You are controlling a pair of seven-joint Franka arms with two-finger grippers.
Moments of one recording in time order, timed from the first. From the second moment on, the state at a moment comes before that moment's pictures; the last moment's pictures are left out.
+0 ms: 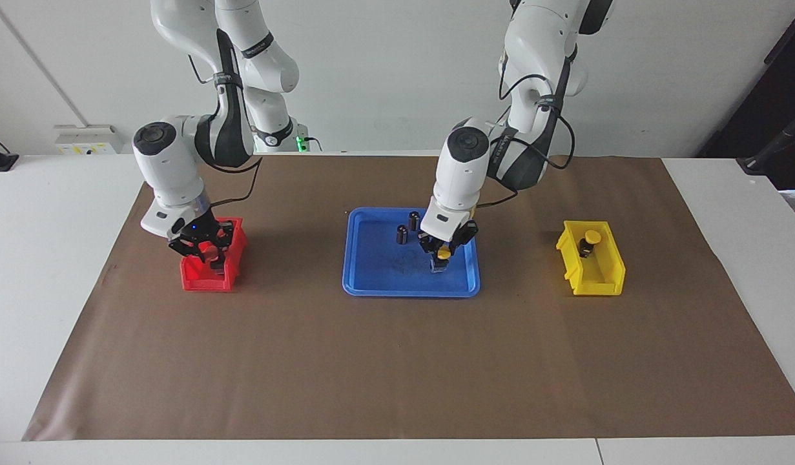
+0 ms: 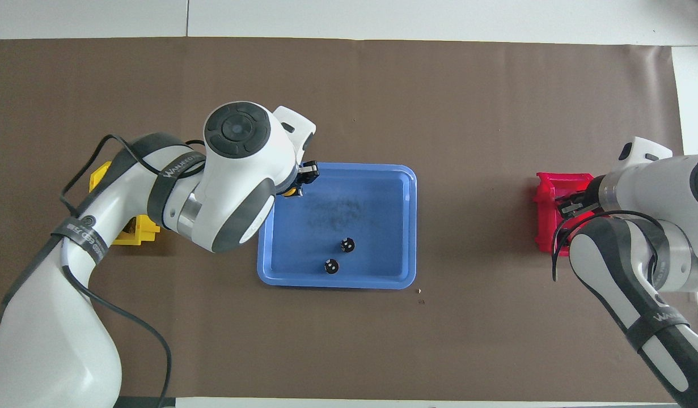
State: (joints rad) left arm -0.46 0.30 -0.12 -1.71 0.04 1.99 -0.73; right arm -0.39 0.03 0.31 -2.28 -0.08 2.39 -0.40
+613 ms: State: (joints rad) left arm 0.04 0.25 -0.10 -1.63 0.06 1.81 -0.02; right arm -0.40 0.02 0.30 -2.28 -0.08 2.38 -0.40
